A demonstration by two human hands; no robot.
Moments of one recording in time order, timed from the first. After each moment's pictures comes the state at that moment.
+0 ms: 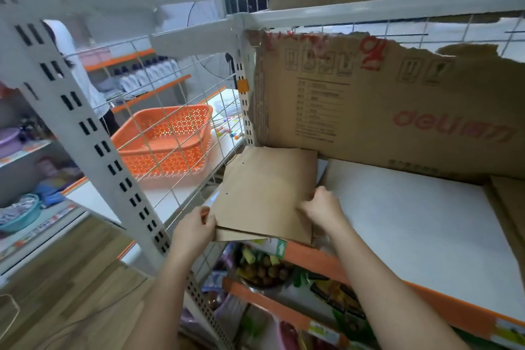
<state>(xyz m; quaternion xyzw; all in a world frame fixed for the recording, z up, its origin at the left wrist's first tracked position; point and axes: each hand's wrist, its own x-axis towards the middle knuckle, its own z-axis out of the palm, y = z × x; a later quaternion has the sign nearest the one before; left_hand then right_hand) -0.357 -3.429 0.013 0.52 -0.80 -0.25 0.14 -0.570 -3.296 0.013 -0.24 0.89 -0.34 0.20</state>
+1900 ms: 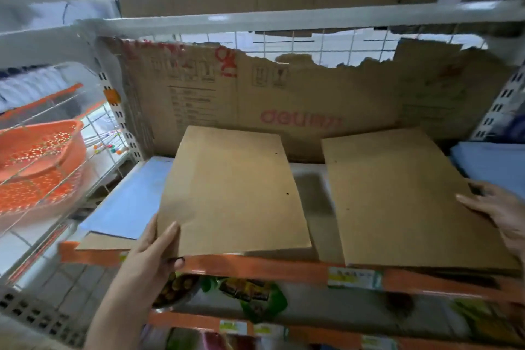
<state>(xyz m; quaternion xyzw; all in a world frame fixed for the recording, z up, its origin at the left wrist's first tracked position) -0.433 -3.254 0.061 0.28 -0.49 -0.80 0.22 -0.701 -2.856 0.083 0.00 0.75 -0.65 0.10</state>
